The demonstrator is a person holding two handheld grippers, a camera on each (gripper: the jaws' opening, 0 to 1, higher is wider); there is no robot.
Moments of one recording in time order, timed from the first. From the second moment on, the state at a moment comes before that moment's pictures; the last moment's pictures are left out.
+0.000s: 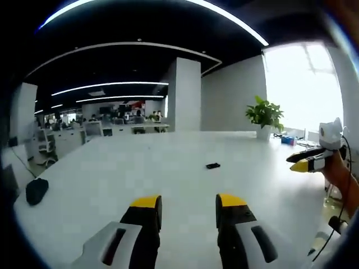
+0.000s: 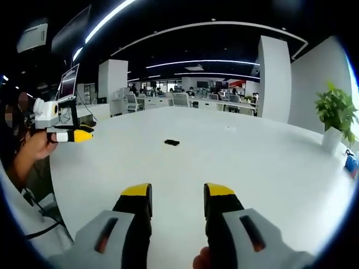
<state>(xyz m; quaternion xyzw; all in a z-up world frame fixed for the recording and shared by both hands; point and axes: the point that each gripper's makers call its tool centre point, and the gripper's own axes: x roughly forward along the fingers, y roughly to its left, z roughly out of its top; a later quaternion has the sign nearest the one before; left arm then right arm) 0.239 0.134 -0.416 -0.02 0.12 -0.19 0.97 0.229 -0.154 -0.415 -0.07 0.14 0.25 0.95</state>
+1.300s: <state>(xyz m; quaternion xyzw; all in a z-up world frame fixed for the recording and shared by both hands) 0.260 0.131 -0.421 -0.05 0.09 -0.13 0.99 0.258 -0.176 -0.421 -0.06 0.12 0.17 0.98</state>
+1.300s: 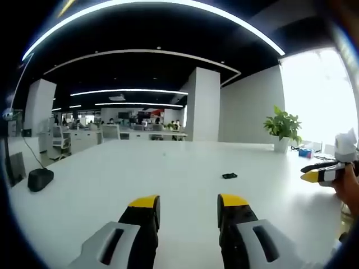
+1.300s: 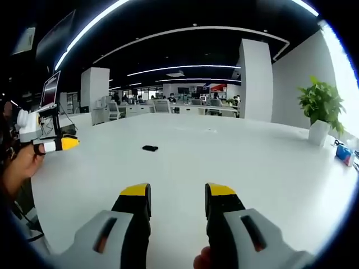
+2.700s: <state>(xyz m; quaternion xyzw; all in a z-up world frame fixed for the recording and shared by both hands) 0.263 0.131 -0.422 -0.01 0.08 -0.13 0.99 0.255 -0.172 -0.424 -0.08 0.12 0.17 0.98</state>
